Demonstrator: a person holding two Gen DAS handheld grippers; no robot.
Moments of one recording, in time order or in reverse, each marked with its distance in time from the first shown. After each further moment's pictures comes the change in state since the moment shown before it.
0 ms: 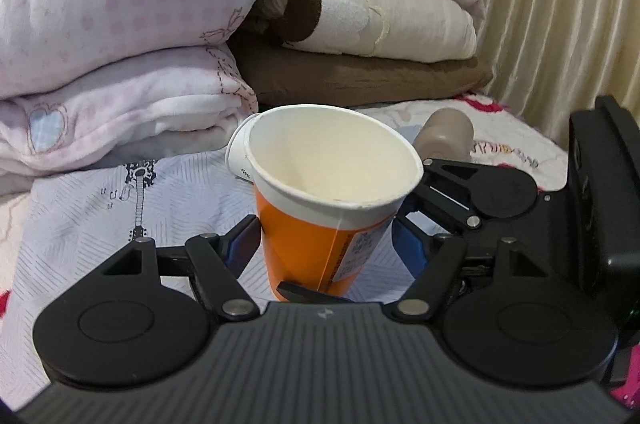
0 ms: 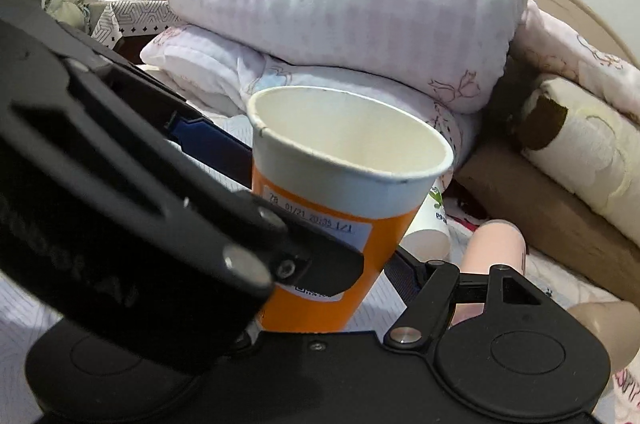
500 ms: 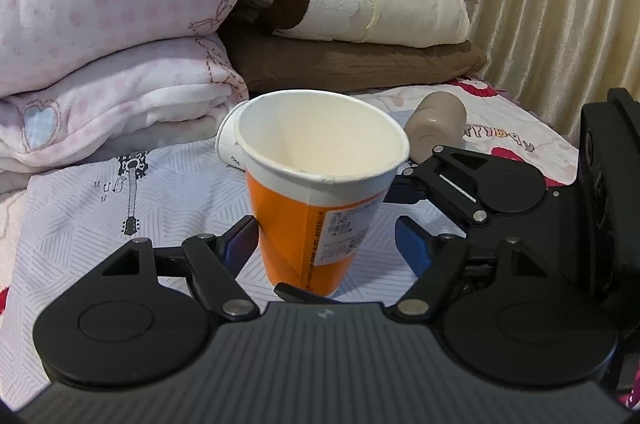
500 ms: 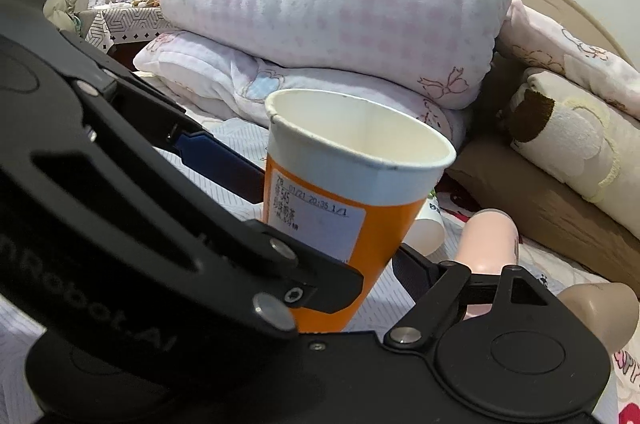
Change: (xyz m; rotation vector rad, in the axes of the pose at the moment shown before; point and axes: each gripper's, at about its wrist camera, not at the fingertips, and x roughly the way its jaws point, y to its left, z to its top) left arm 0.001 -0.005 -0.005 0.018 0.028 -0.014; right arm -0.014 0.009 -0.006 0.032 -0.012 -0.030
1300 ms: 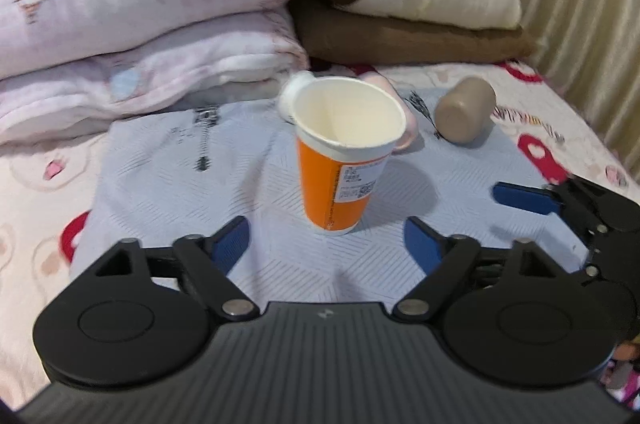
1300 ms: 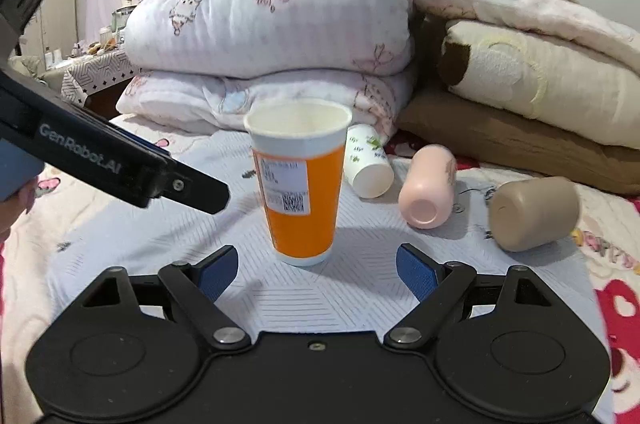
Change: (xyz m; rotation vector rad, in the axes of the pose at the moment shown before) left arm -0.078 -0.026 0.016 -0.135 0.152 0.207; right arm -0.111 -0.014 -0.007 0.274 0.048 -0.036
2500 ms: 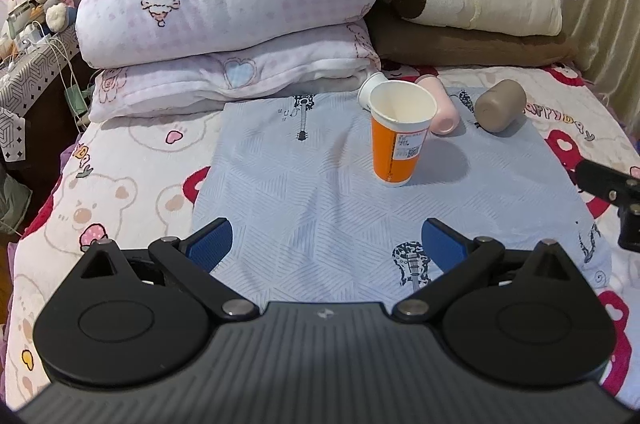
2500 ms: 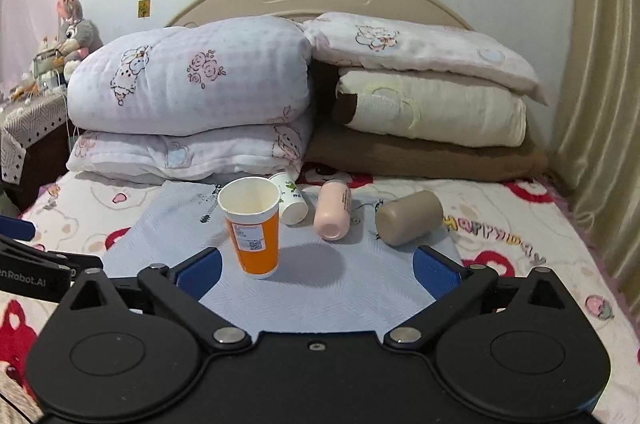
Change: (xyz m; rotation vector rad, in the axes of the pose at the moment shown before) left arm -0.142 -0.012 -0.022 -0.033 0.032 0.234; right arm -0.154 0.033 0.058 0.161 0.011 -0.271
